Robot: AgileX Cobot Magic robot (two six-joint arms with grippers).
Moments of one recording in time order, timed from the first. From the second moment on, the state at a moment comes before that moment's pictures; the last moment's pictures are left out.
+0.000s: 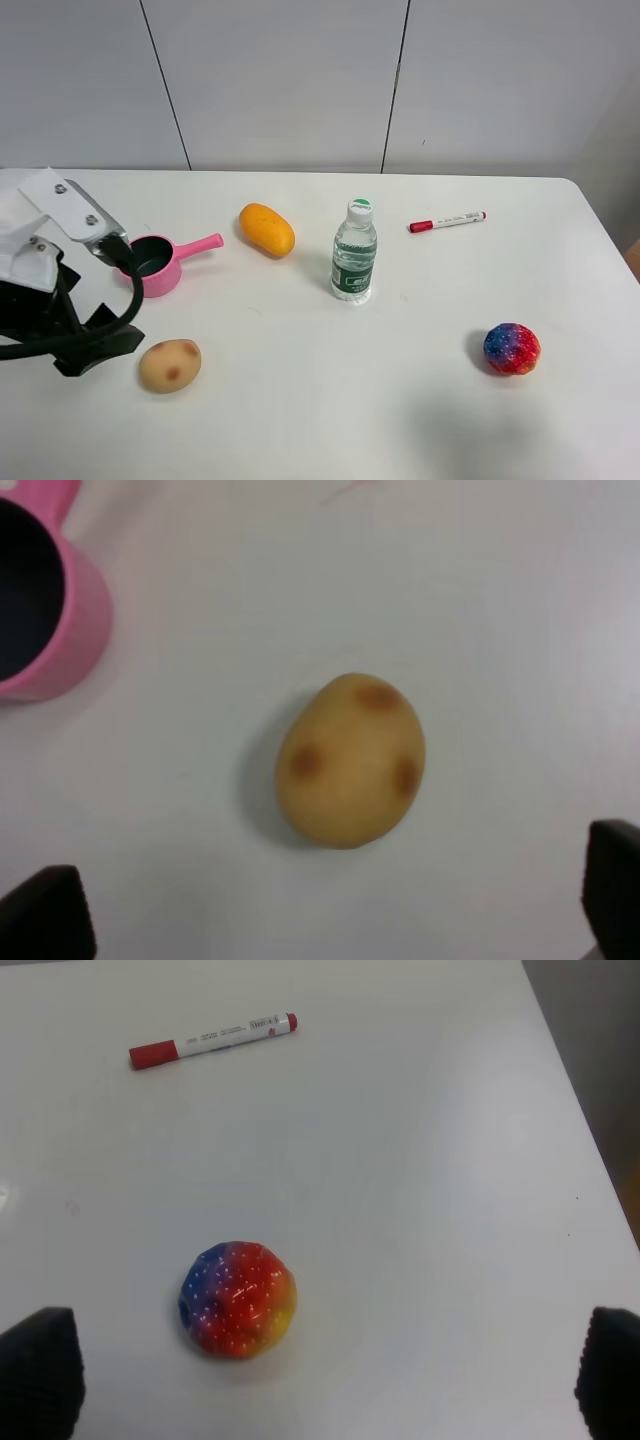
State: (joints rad) left arm -0.48 1.04 -0.67 -0.10 0.79 0.27; right arm -0.02 0.00 -0.48 -0.04 1.07 0.05
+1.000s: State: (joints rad) left arm -0.54 1.40 -0.50 -0.13 0.39 0.27; right arm -0.02 0.00 -0.48 -0.04 1.07 0.05
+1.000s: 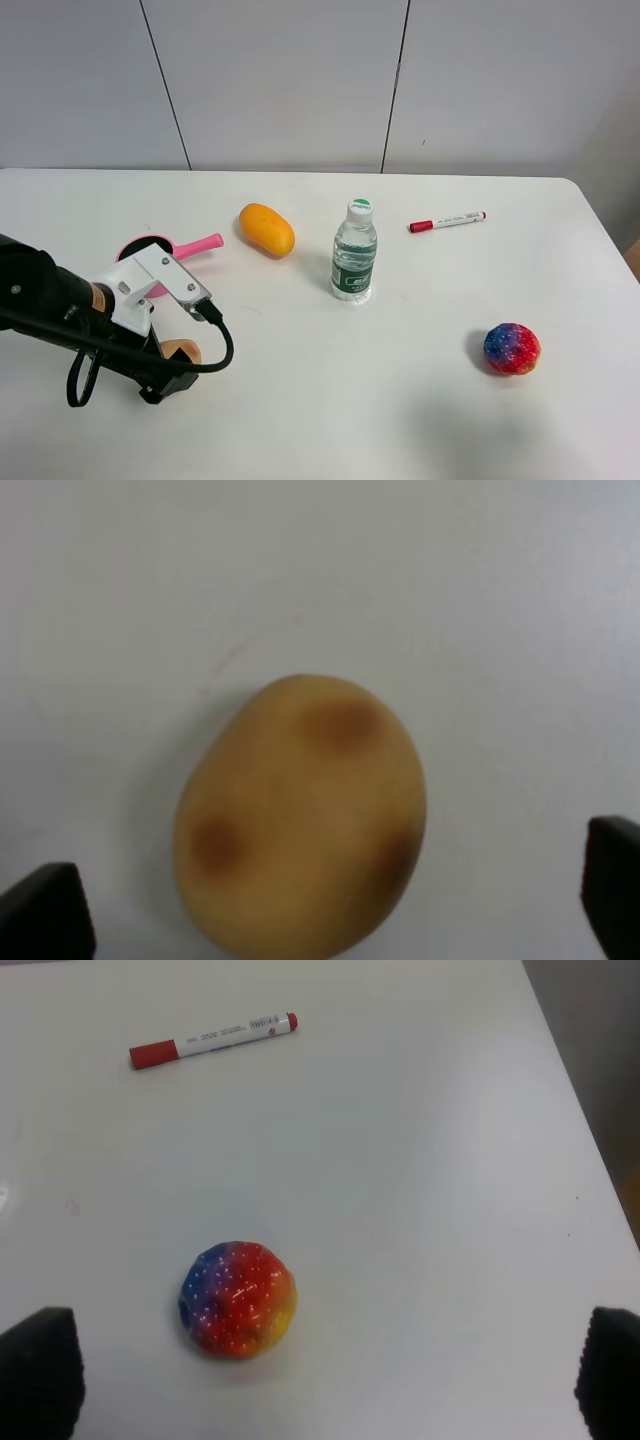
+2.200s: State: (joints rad) left arm -0.54 1.64 -0.48 -0.15 0.25 0.27; right arm -0.02 0.00 -0.48 -0.04 1.07 0.05
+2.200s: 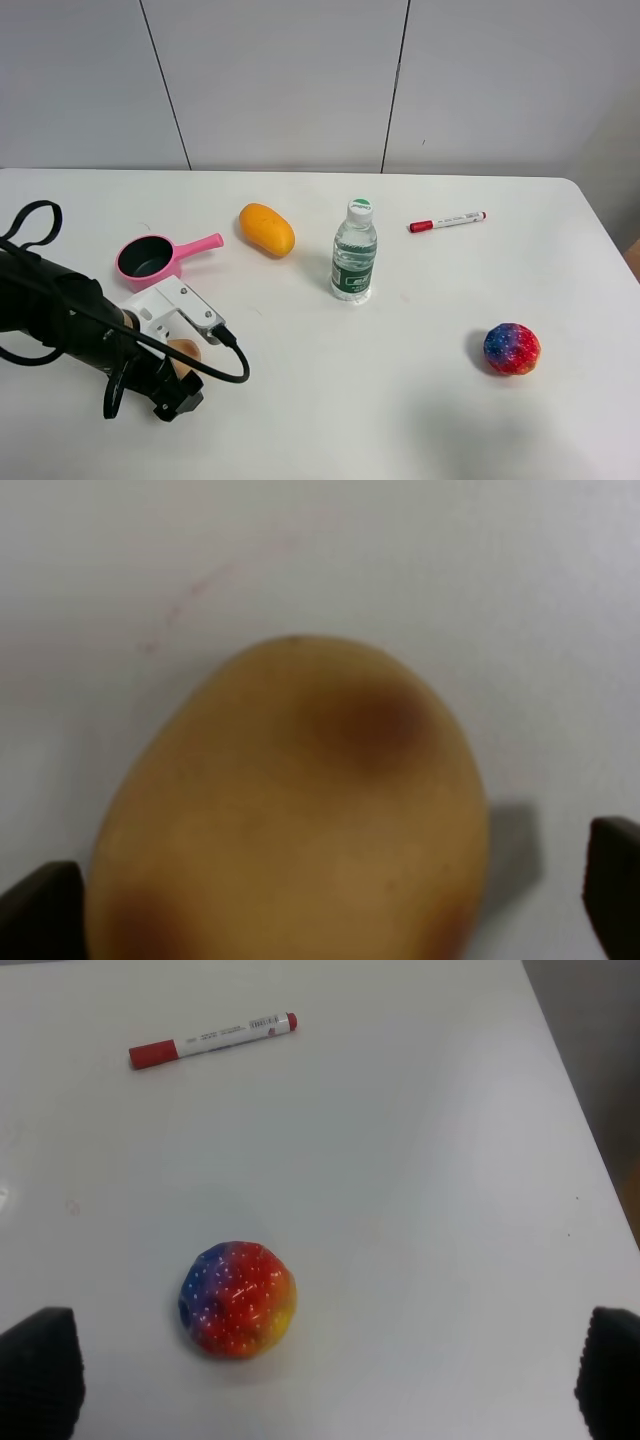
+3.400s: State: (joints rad) left arm -0.54 1.49 -1.22 -0.09 0.75 0.27; right arm -0.02 0.00 -0.48 -0.04 1.07 0.05
